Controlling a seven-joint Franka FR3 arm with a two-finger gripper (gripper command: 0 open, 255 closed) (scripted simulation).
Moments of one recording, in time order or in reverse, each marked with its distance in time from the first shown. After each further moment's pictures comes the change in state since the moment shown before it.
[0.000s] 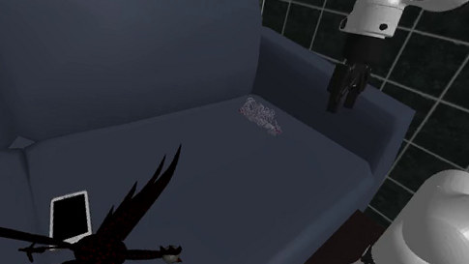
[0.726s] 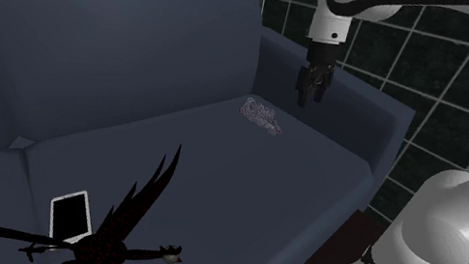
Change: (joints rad) arm -0.011 0.331 -0.051 0.123 -0.072 0.178 -0.095
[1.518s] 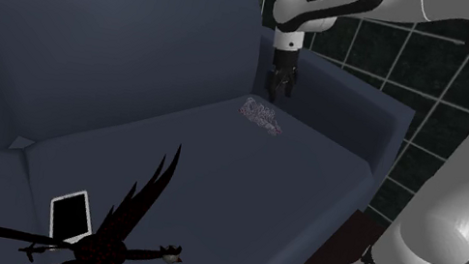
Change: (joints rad) arm -0.016 0.466 -0.043 0.315 -0.042 0.121 -0.095
